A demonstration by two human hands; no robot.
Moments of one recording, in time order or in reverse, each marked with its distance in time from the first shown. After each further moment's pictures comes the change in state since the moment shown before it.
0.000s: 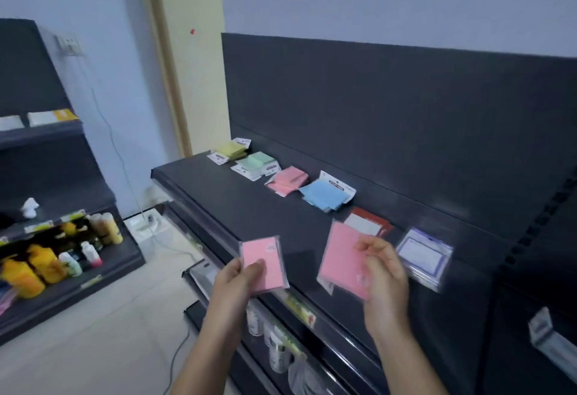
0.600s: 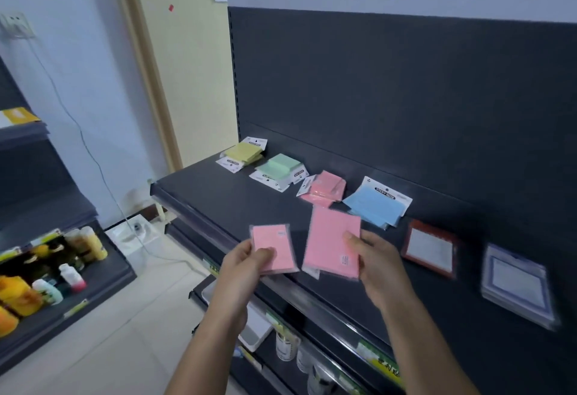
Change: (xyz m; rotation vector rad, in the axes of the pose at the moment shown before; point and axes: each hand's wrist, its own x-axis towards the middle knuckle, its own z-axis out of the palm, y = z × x) left_hand 0.159 0.046 -0.094 0.076 -0.150 0.007; right_hand 0.080 0.063 0.161 -0.095 -0.029 0.324
